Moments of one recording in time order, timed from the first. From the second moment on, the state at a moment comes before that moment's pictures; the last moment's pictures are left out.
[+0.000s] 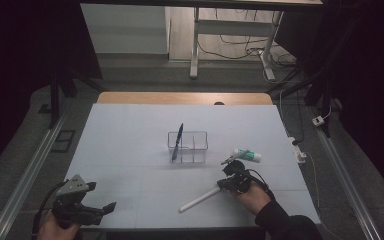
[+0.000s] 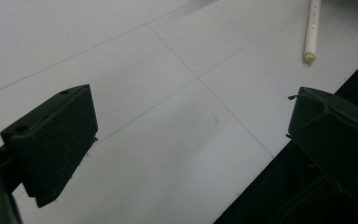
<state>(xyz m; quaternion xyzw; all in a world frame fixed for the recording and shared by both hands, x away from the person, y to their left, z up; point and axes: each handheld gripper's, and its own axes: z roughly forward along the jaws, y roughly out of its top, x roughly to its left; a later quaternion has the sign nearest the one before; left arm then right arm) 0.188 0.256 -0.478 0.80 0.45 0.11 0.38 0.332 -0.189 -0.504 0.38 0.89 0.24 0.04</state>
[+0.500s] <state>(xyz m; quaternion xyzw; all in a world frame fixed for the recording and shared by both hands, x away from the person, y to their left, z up) 0.195 0.249 -0.477 0.81 0.43 0.09 0.39 0.324 -0.219 -0.479 0.38 0.87 0.31 0.08</state>
